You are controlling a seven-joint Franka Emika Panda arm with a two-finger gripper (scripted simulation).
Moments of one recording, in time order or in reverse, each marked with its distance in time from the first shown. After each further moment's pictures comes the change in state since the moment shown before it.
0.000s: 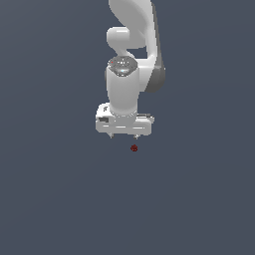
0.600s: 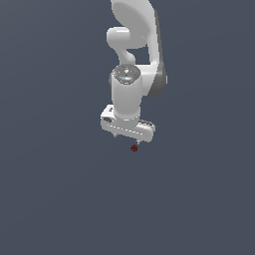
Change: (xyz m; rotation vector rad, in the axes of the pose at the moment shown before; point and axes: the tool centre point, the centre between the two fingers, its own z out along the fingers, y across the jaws) arm -0.006 -0.012 0.021 0.011 -0.009 0.255
